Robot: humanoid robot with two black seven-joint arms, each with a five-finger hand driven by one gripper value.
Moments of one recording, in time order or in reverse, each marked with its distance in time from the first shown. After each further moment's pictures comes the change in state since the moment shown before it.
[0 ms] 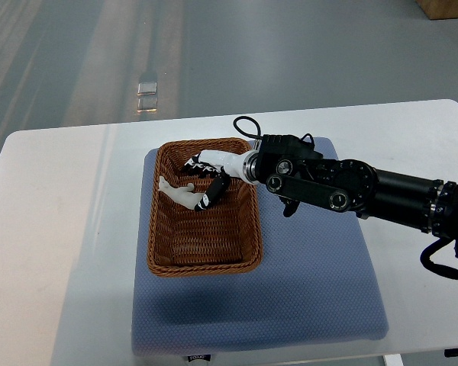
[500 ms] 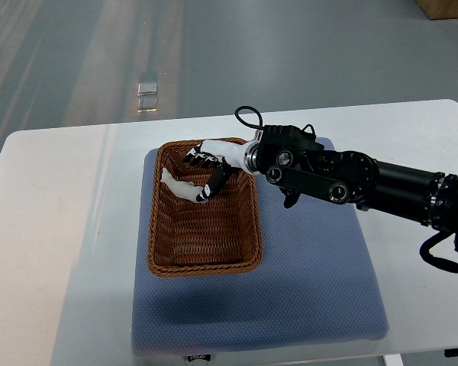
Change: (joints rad) left arm 0.000 0.000 -0.001 0.000 -0.001 0.000 0.000; right arm 0.023 0.000 0.000 -0.026 0.000 0.000 -0.004
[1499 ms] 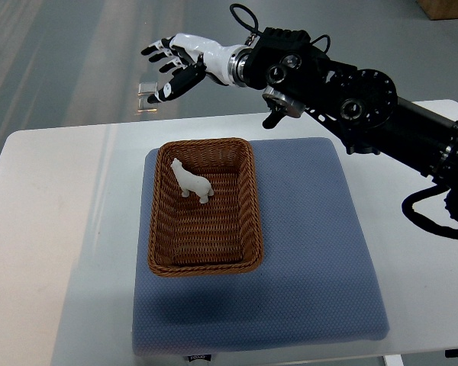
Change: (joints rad) left arm 0.001 0.000 0.000 0.000 -0.001 0.000 0.000; right arm 0.109 -0.012 0.468 -0.015 0.143 0.021 0.012
